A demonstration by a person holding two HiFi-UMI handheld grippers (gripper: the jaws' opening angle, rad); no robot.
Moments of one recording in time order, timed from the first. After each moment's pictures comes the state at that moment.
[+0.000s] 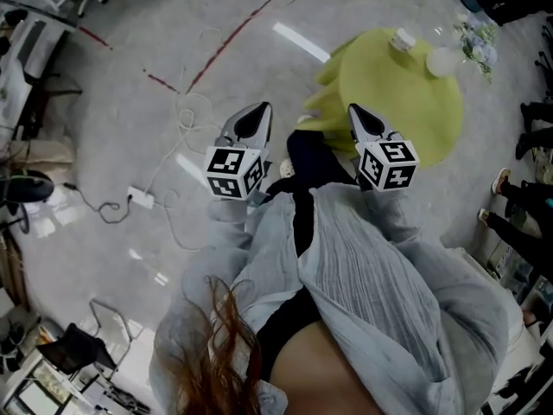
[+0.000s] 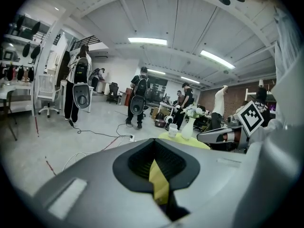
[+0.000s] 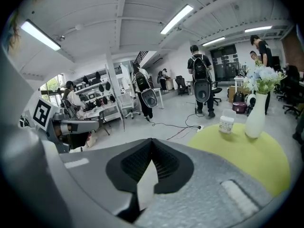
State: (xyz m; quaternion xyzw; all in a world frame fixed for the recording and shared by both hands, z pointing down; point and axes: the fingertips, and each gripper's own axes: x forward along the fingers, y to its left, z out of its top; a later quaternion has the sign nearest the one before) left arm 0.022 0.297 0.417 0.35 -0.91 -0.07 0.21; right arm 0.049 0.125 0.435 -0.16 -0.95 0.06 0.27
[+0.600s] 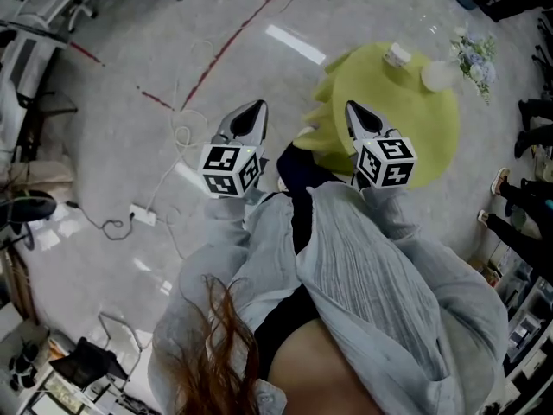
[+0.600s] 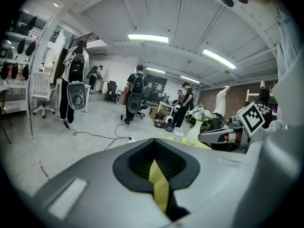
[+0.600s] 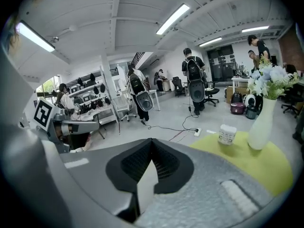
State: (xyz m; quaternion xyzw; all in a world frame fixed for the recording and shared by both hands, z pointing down) left arm -0.059 0.272 0.422 0.36 -0.91 -0.07 0.21; right arm -0.024 0.096 0.438 -0.14 -0.95 0.07 0.27
